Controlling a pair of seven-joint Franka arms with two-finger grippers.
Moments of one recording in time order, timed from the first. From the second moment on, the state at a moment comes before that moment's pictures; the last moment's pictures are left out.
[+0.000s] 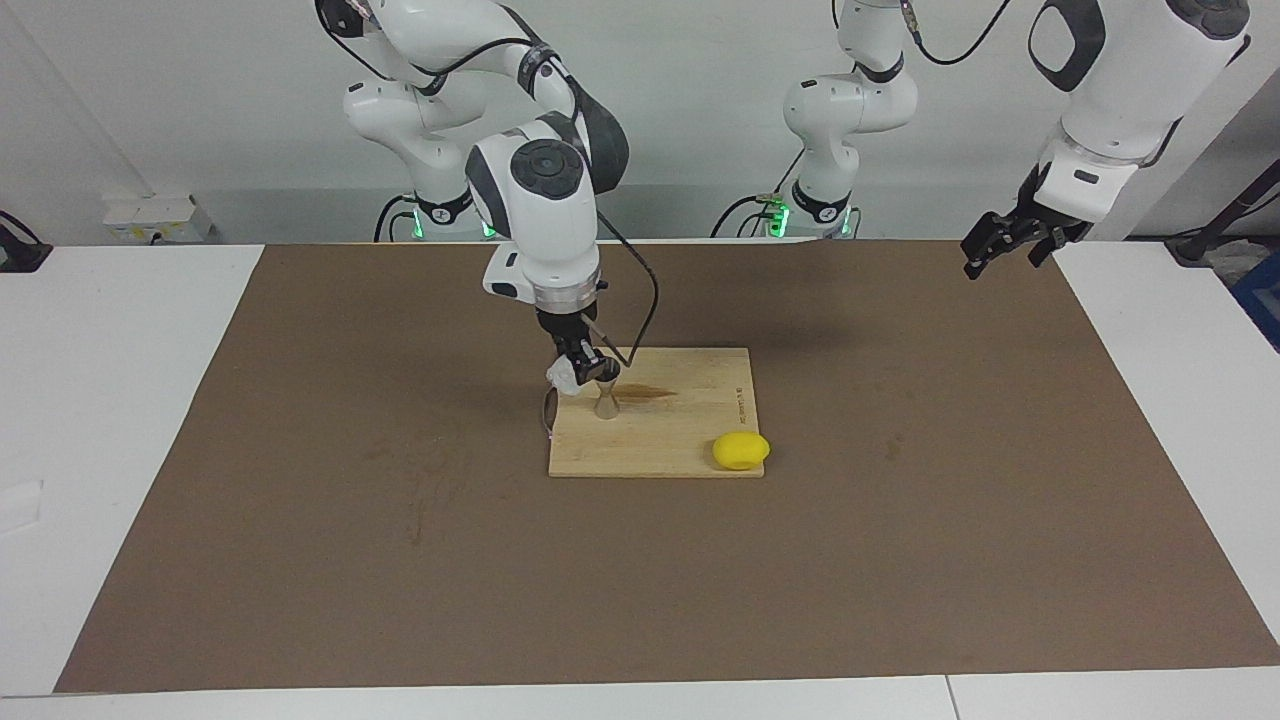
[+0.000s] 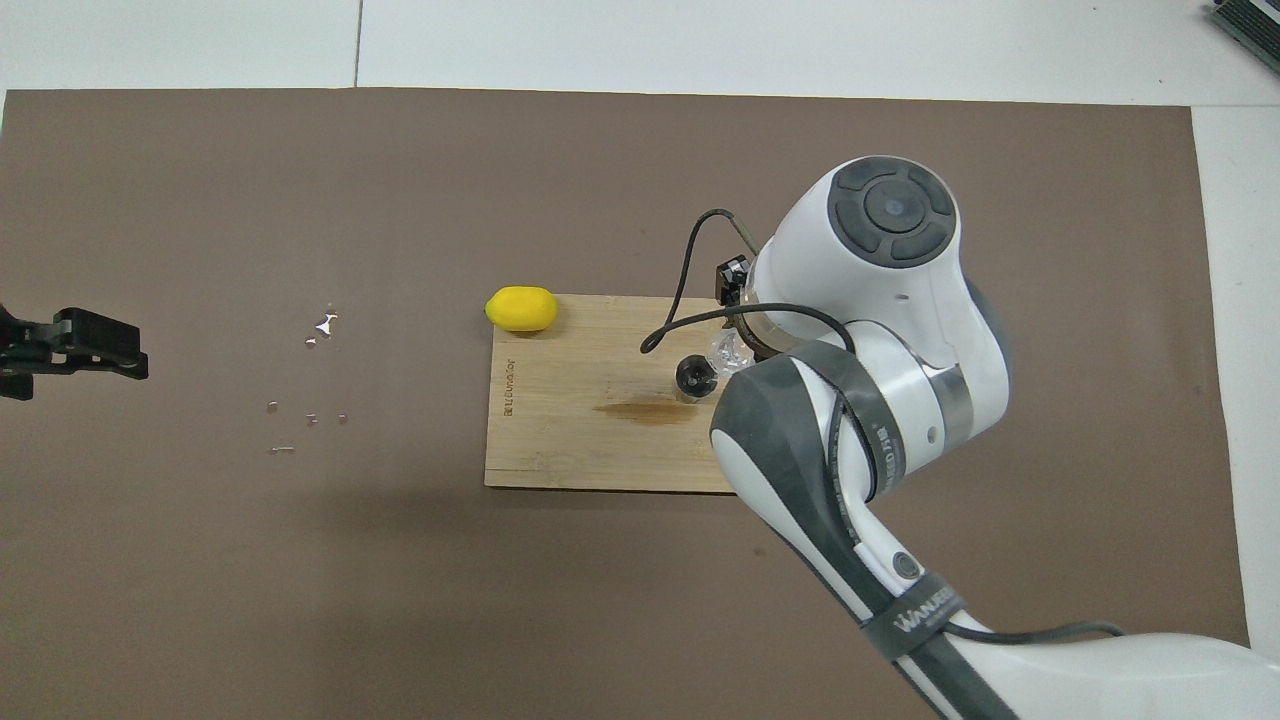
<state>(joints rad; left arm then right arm) 0.05 -0.09 -0.04 -1.73 0.03 1.60 -0.11 0.33 0.28 0.18 -1.65 -0.09 1.90 1.54</state>
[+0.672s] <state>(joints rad) 0.05 -0.10 -0.04 -1.73 0.03 1.60 -0.11 0.38 0.28 0.18 -1.65 -0.22 1.89 1.54</state>
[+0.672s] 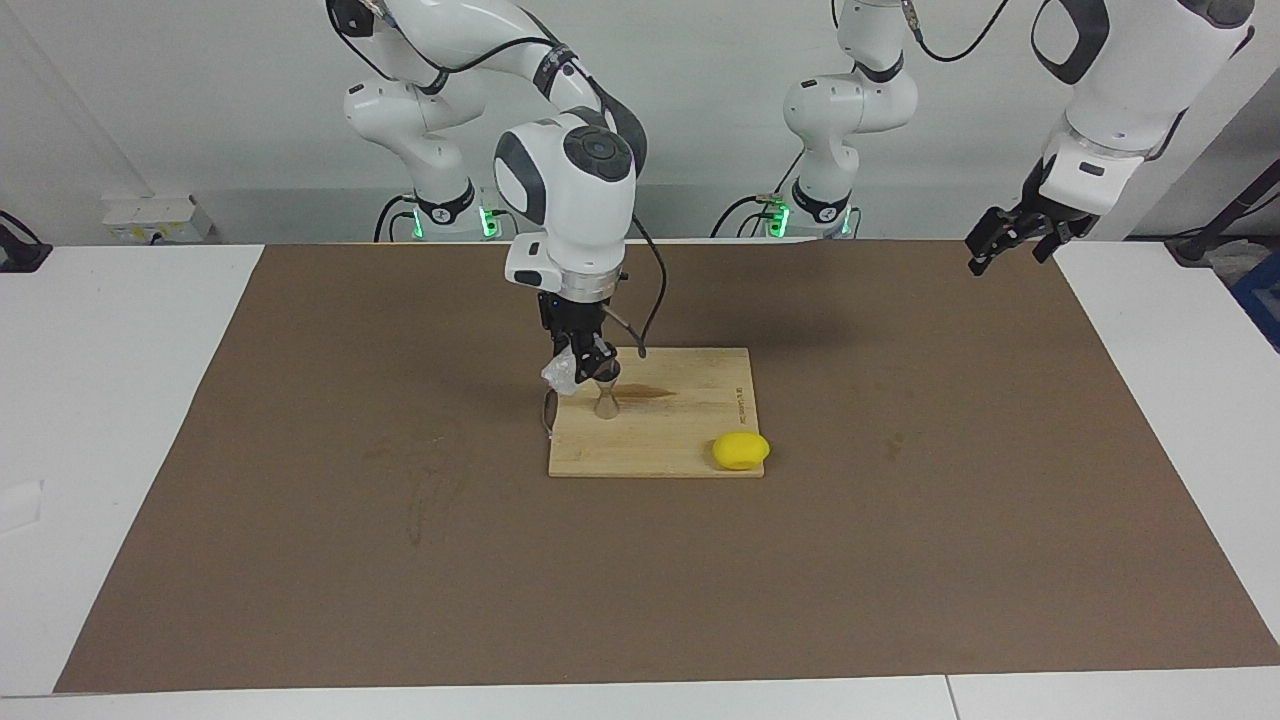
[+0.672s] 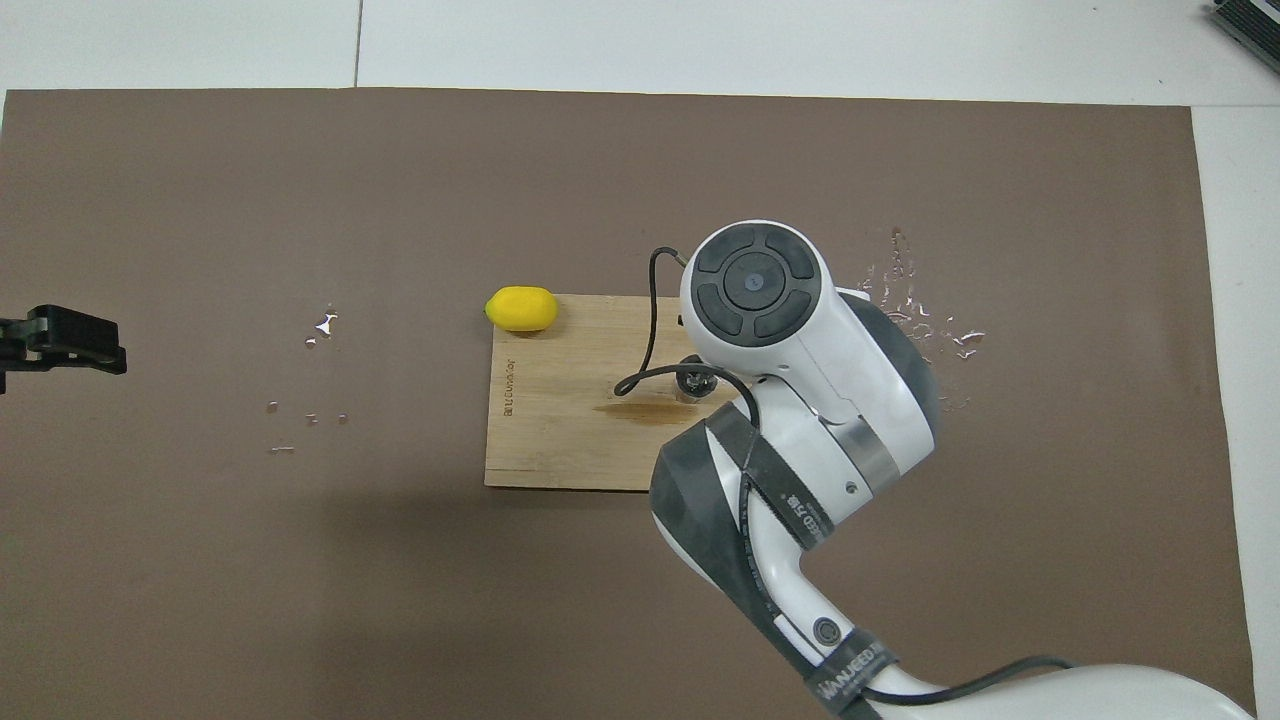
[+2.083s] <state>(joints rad) 0.05 -0.10 -0.05 -1.73 0.03 1.60 -0.11 -0.02 0.31 0.16 -1.72 0.31 1.91 1.21</state>
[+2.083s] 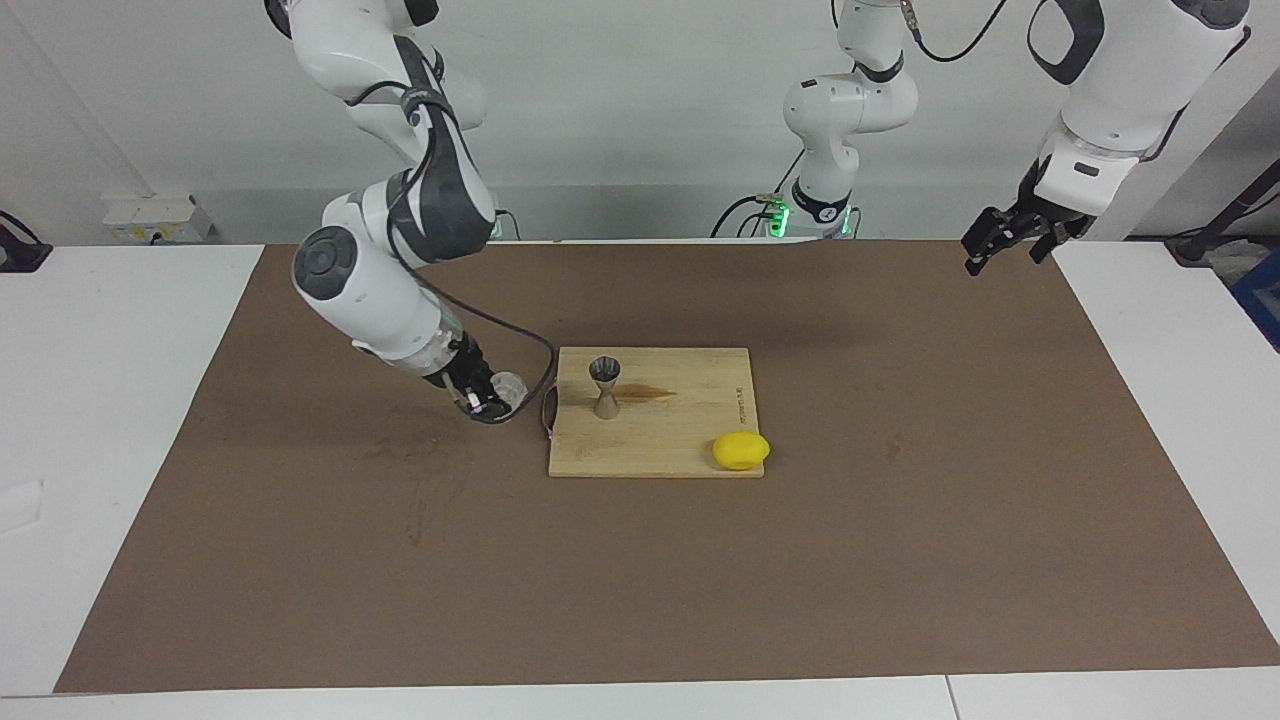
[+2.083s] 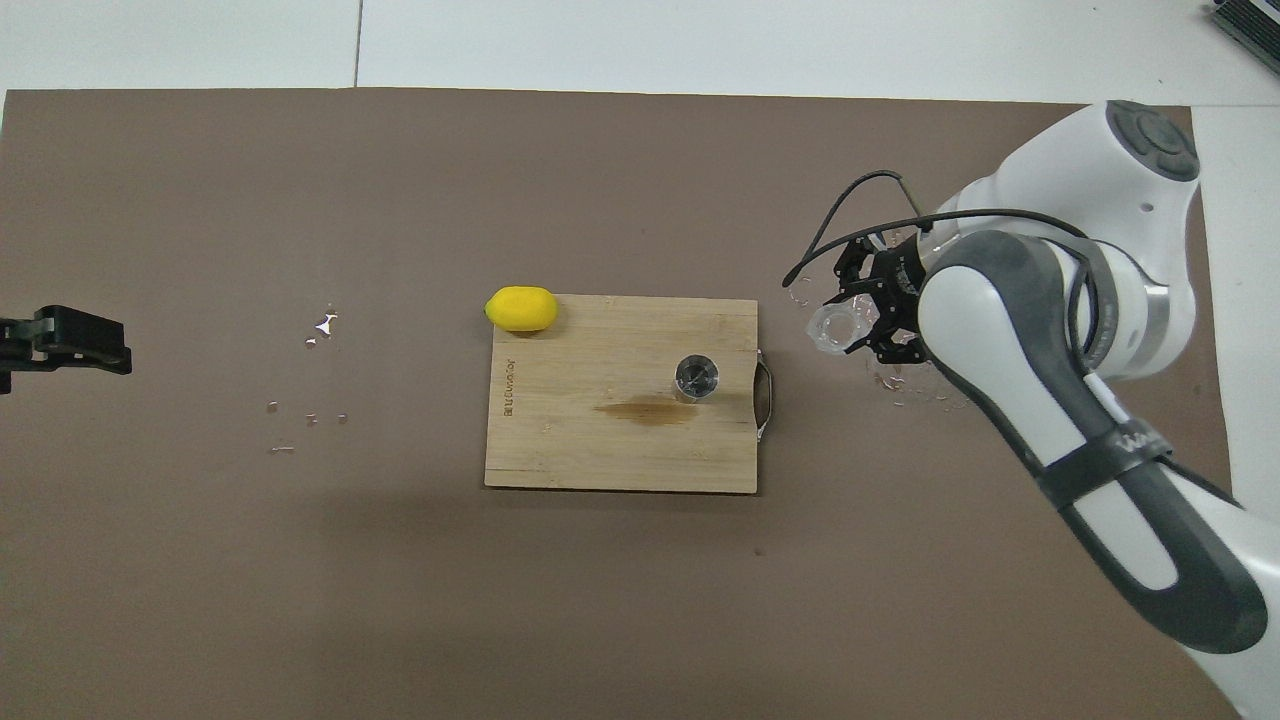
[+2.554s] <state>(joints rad) 0.05 -0.10 -0.05 -1.73 0.03 1.60 -0.11 -0.21 0.35 0.16 -1.84 0.51 1.92 0.92</state>
